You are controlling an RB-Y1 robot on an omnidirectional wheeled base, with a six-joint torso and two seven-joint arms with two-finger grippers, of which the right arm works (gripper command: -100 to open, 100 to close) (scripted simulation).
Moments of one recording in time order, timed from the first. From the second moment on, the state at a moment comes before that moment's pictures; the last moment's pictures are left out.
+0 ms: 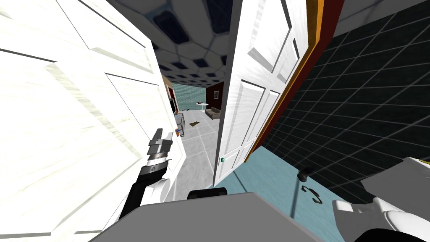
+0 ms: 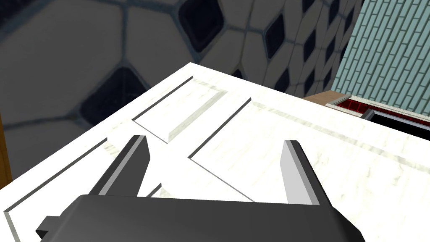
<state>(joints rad) 0.69 -0.11 0.49 -1.01 -0.11 -1.37 0.19</state>
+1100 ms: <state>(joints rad) 0.72 -0.08 0.59 -0.73 -0.11 -1.57 0.24</state>
